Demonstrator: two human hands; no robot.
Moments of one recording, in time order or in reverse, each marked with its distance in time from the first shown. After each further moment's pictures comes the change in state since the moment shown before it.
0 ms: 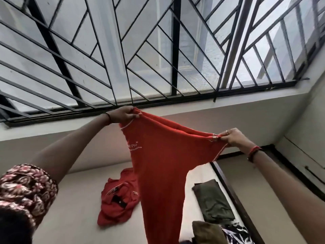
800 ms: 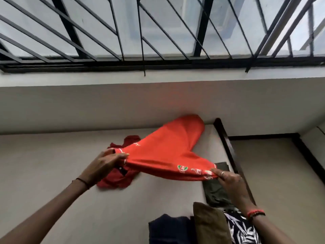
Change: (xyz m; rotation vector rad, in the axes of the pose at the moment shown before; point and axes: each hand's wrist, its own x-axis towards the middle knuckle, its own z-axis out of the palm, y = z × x) left_hand -0.153 -0.189 0.229 0.417 0.260 0.302; right_hand -0.027 0.197 0.144 -0.625 0.090 -0.517
